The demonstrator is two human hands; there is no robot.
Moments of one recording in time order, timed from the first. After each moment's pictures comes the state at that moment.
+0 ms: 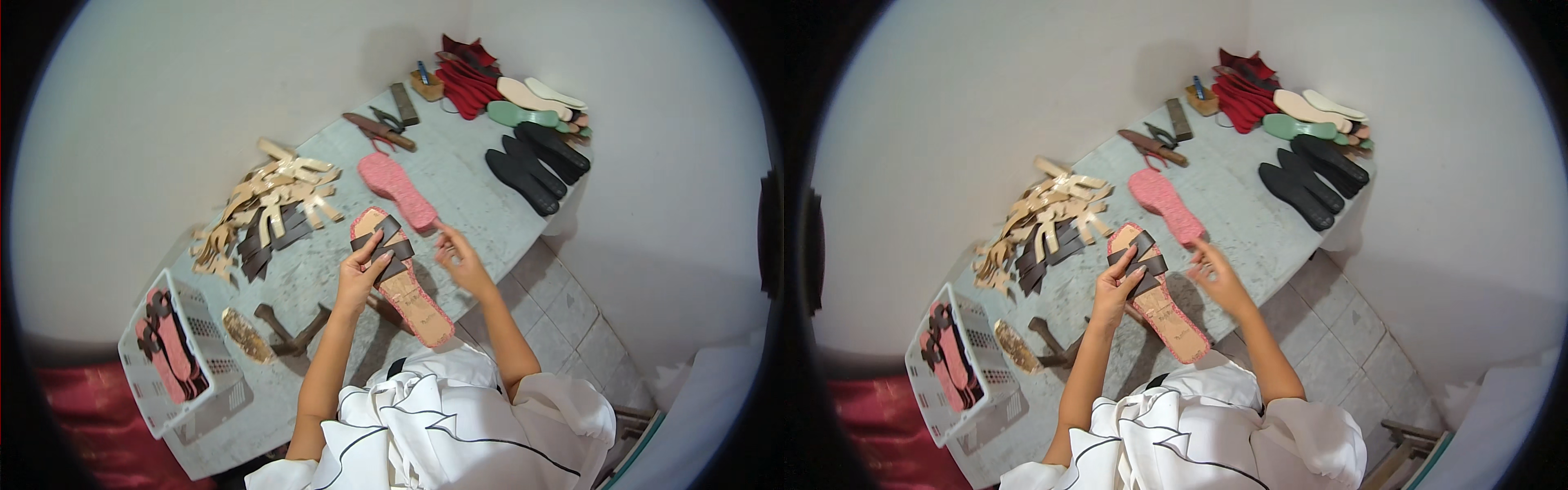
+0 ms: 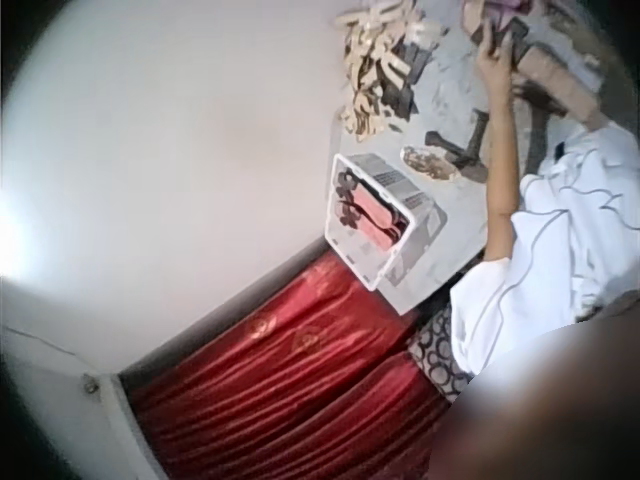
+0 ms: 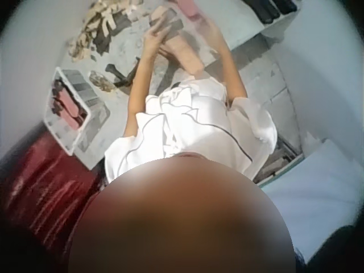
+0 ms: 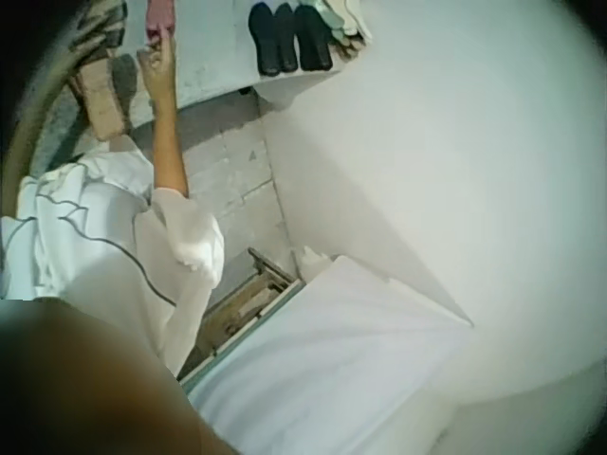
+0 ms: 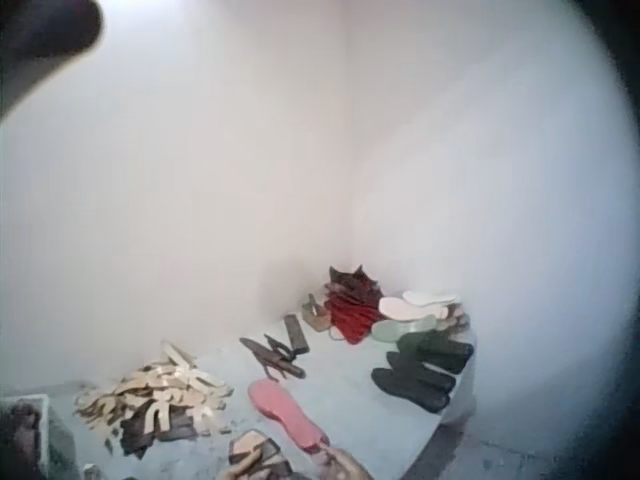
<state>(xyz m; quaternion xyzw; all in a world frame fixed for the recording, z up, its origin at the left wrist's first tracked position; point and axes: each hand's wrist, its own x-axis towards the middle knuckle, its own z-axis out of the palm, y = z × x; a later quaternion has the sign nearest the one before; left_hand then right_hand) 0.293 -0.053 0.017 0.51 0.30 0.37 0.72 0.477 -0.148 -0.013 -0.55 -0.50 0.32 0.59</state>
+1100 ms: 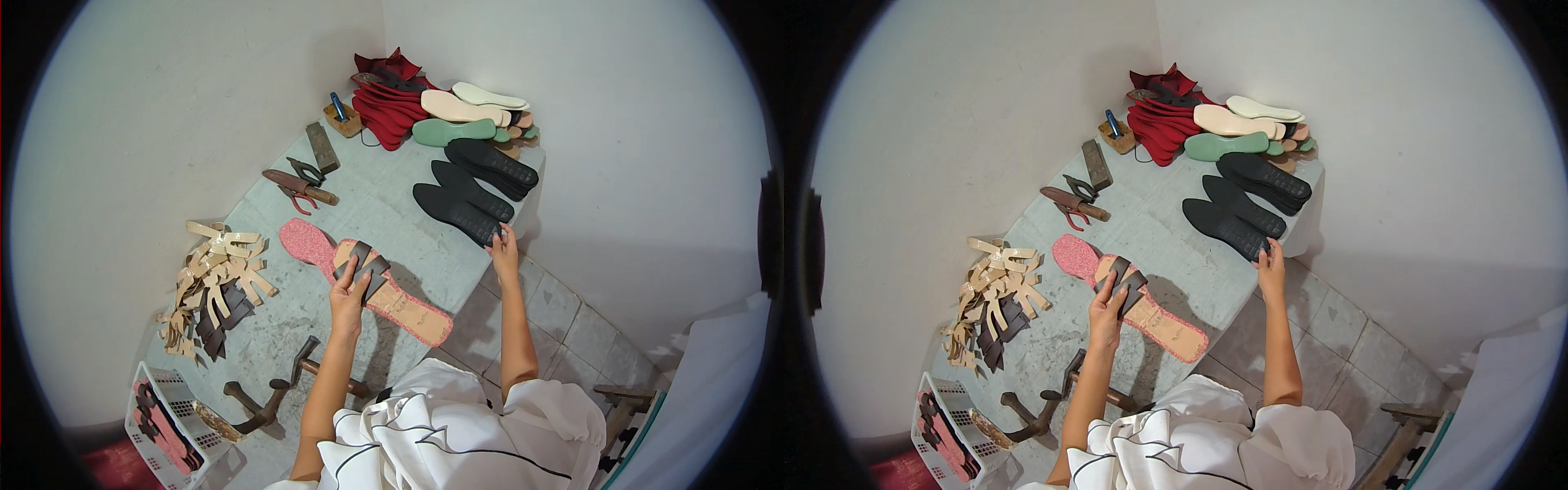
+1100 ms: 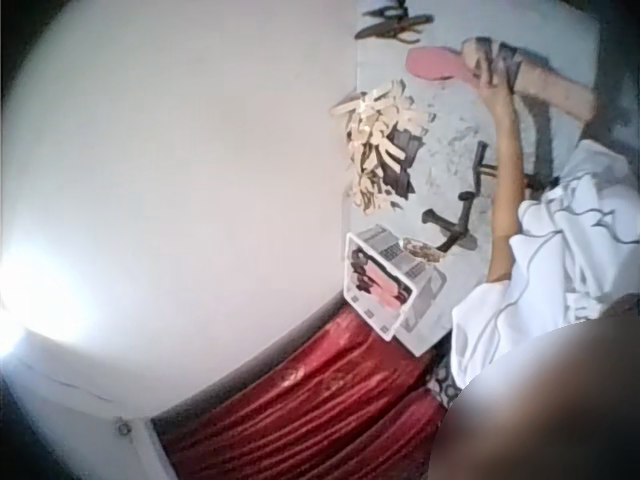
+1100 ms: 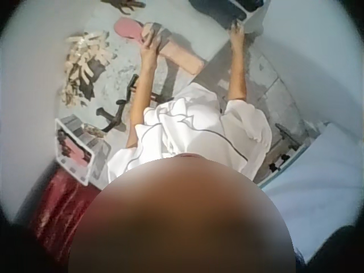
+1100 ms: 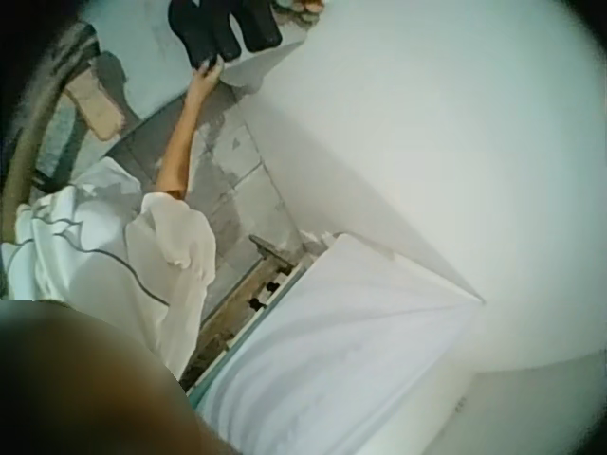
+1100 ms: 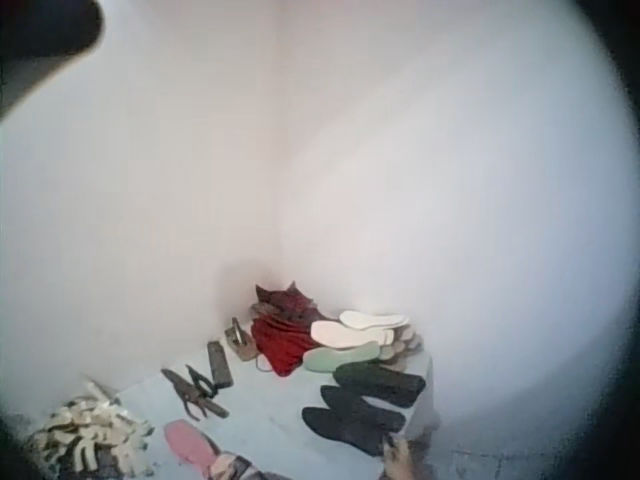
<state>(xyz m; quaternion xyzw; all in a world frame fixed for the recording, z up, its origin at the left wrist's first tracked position) 0.456 -0.035 -0.019 0.43 0.34 0.35 0.76 0.728 -0.195 -0.108 -0.72 -0.11 0.14 0.67</state>
